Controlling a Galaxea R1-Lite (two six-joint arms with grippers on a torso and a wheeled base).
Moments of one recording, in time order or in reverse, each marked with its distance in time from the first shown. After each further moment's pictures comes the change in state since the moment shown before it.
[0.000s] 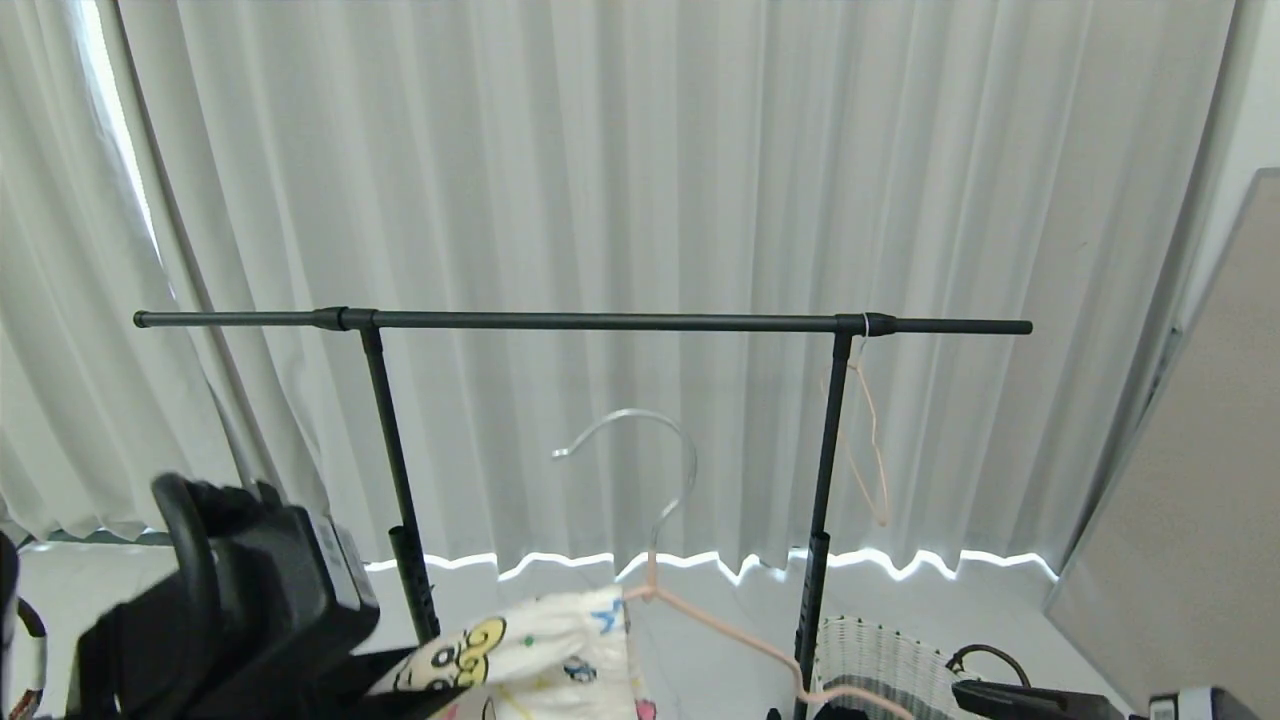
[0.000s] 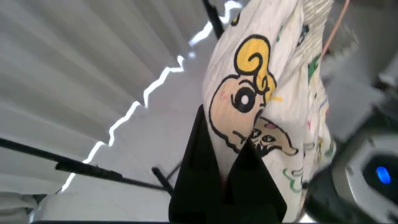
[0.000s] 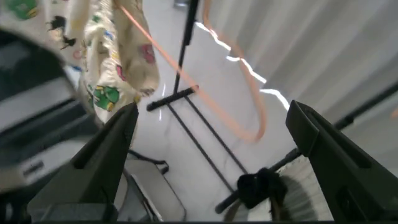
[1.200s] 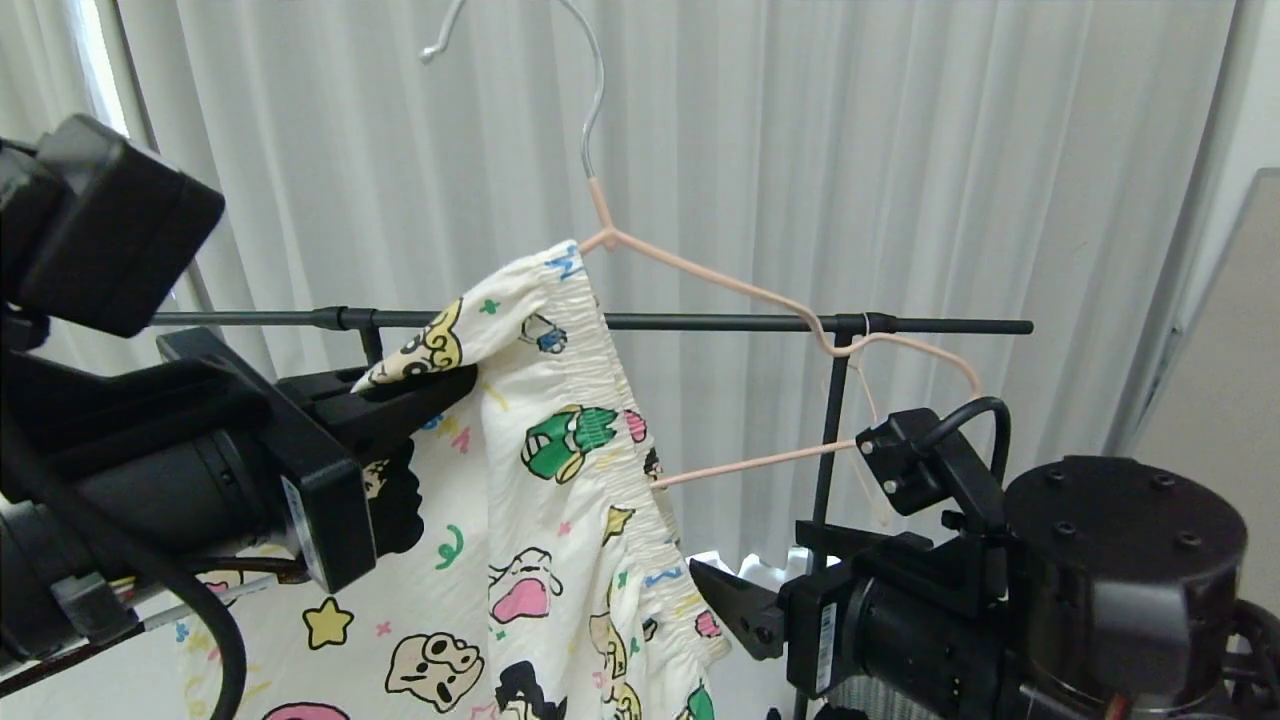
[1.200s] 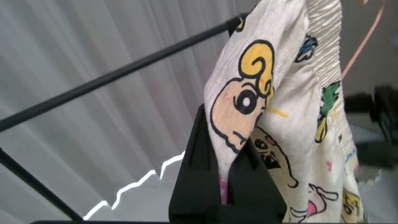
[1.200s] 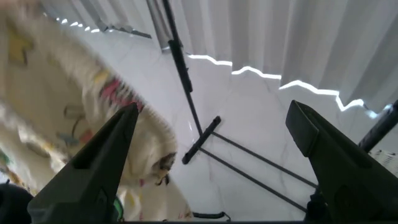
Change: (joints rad) left arm 0.156 0.049 -0.145 -0.326 0.007 -0.001; right arm -0.124 0.421 -0.474 -0.005 -0.071 0.374
